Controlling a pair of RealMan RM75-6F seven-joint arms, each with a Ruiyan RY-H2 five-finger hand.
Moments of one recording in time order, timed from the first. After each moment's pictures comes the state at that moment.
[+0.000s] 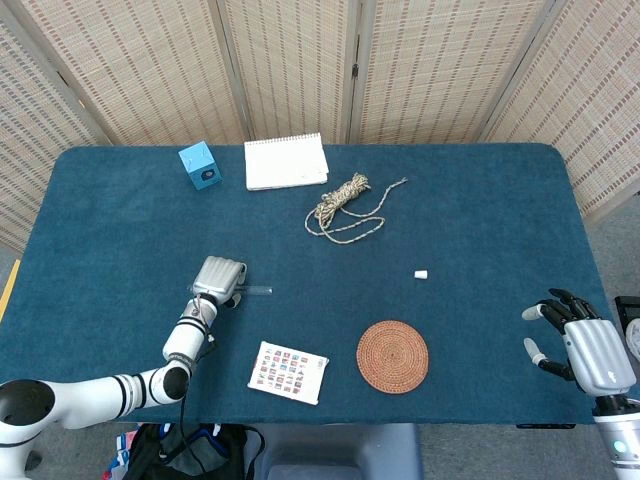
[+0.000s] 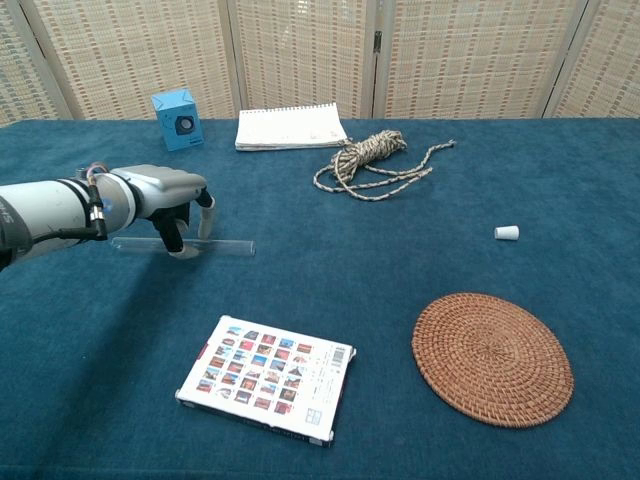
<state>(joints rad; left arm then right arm) -1.00 -1.66 -0.14 -1.26 0.54 0.85 0.73 0.09 -1.01 0.03 -1.73 -1.56 1.46 0.08</state>
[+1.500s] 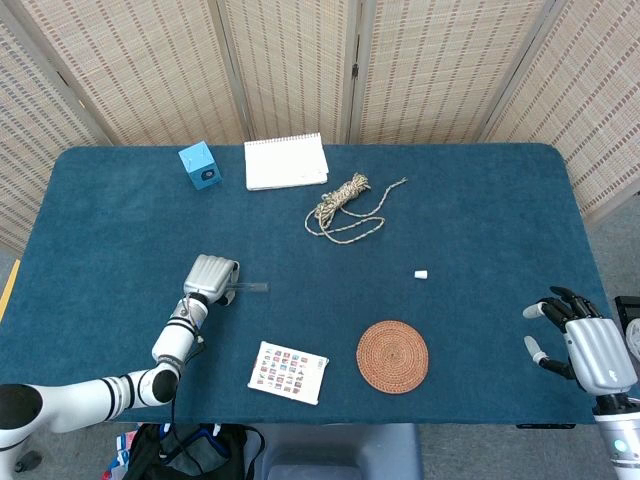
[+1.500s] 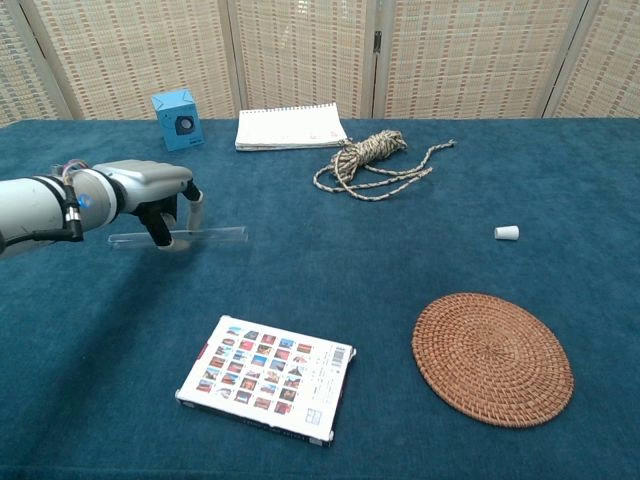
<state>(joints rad) -0.95 -1.62 -0.13 -1.27 0.65 0.86 0.60 0.09 -1.02 0.04 -1.74 -1.56 1.47 0.07</state>
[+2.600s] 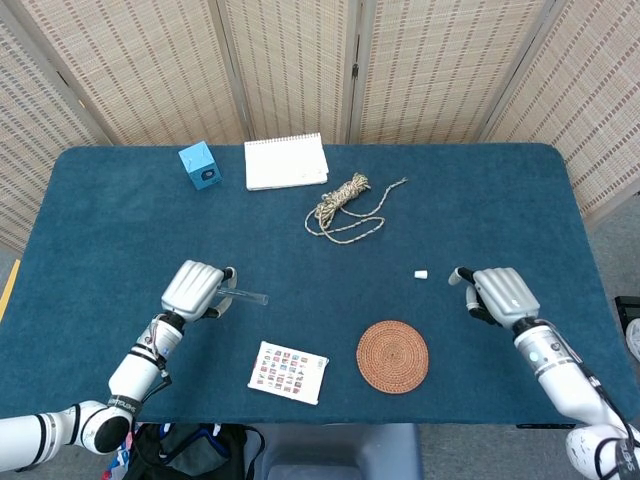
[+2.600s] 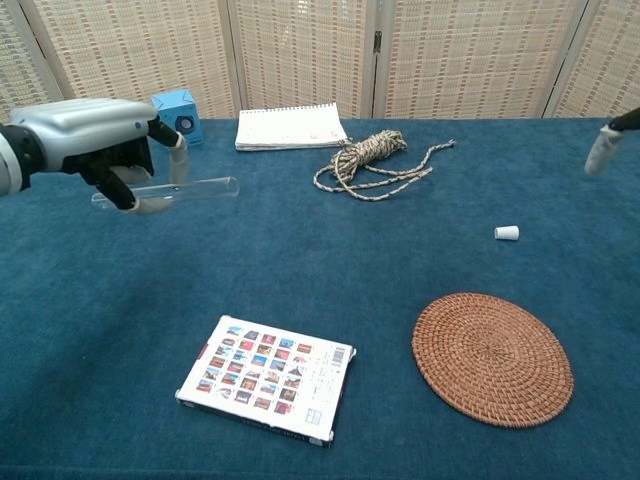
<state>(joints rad) -0.78 -1.36 -0.11 -1.68 1.06 1.06 0.45 0.51 -1.04 0.17 -1.79 -1.11 0.85 -0.18</state>
